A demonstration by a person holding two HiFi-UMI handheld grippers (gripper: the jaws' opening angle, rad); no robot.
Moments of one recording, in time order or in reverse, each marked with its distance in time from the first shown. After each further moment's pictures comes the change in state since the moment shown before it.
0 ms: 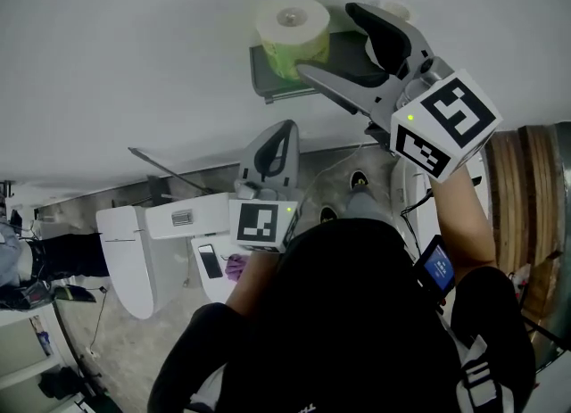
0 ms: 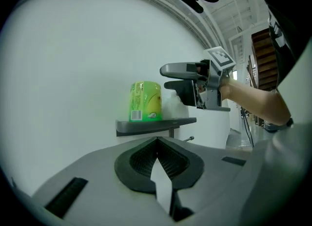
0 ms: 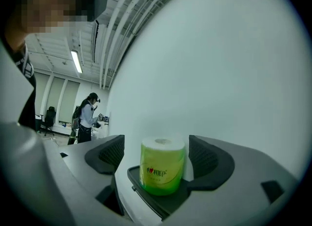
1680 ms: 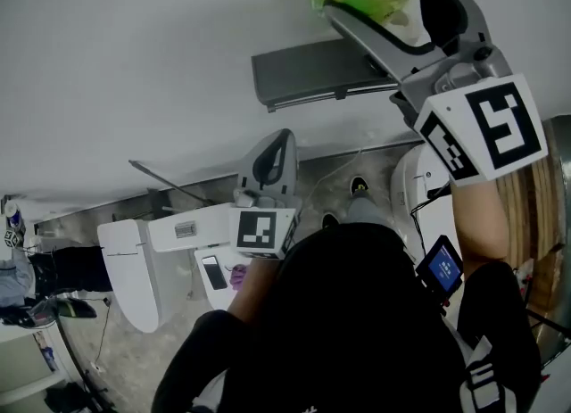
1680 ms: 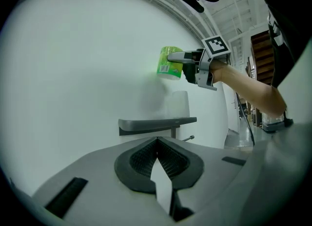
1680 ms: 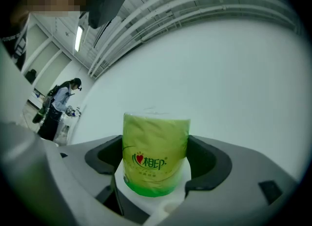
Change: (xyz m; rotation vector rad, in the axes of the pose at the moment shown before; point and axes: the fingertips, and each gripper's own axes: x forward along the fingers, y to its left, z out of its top) left arm -0.004 0.011 0.002 -0.018 0.002 -0.017; right arm -0.026 -0.036 0.090 -0.273 -0.122 -0.294
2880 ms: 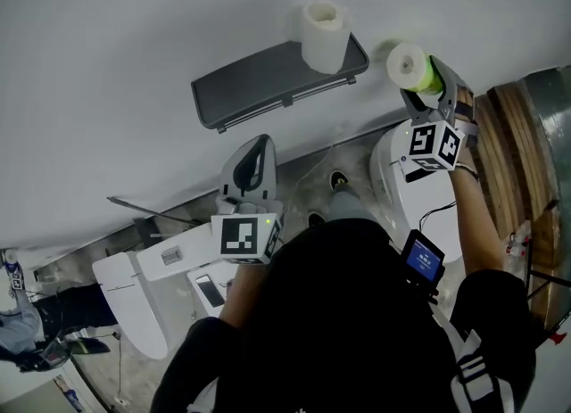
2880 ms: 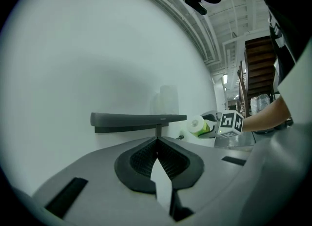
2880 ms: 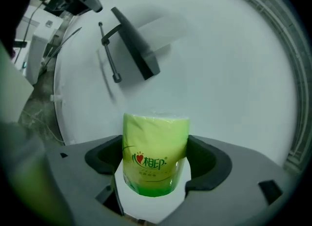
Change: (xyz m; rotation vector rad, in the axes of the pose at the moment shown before) left arm 0.040 -0.042 -0.011 0.010 0.012 -0.128; right arm -0.197 -0.125 -0.302 -0.747 0.835 -0.276
